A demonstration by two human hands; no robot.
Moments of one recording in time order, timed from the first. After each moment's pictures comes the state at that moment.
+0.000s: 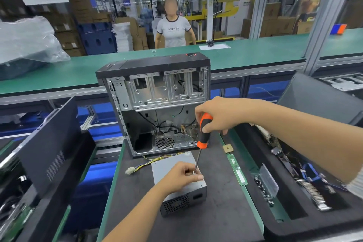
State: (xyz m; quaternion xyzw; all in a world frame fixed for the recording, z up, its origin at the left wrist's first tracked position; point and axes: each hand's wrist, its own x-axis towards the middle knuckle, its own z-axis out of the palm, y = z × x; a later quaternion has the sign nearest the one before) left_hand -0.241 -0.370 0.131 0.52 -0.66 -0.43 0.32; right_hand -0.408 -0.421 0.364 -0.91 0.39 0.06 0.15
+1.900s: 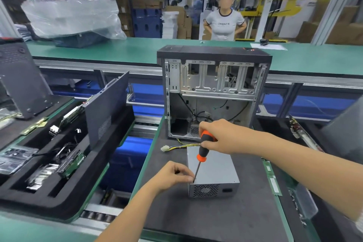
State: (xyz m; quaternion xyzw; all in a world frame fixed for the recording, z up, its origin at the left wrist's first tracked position) left_hand -0.158 -0.278 0.123 0.61 -0.51 -0.46 0.39; right_hand -0.324 -0.377 0.294 -0.96 0.25 0.05 0.12
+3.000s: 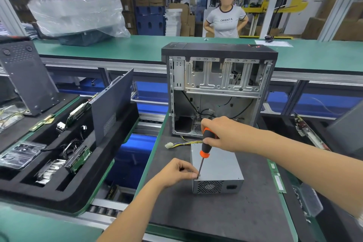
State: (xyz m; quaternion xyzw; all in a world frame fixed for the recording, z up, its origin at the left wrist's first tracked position) left_hand -0.157 -0.276 0.123 0.62 -0.52 -0.46 0.37; right_hand -0.321 -0.369 0.293 -0.97 0.24 0.05 0.09
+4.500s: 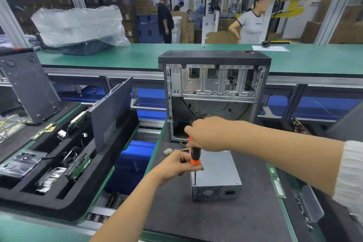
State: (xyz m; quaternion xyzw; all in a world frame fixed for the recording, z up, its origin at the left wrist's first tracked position) left_hand -0.159 -0.290 0.162 0.56 -0.53 -0.48 0.42; right_hand -0.290 -0.353 0.322 -0.97 0.17 0.15 -0.10
